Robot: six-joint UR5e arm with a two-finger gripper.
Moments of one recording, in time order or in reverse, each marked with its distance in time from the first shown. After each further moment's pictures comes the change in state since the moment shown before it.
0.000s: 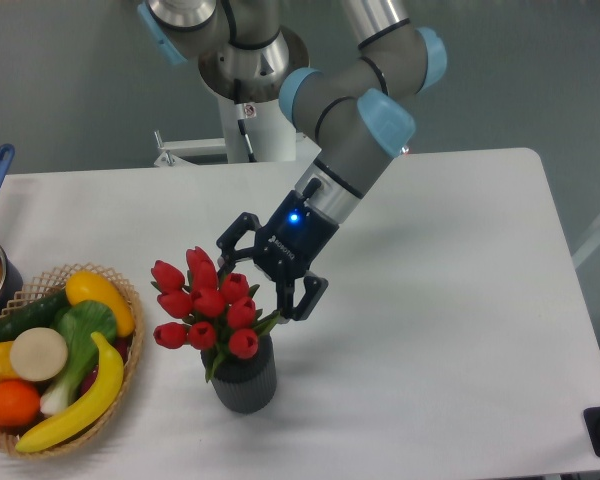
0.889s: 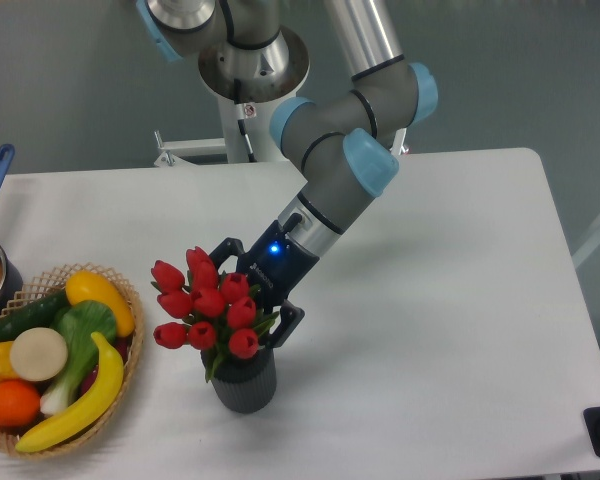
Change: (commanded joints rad) arm -0.041 -0.063 0.046 0.003 -0.002 0.000
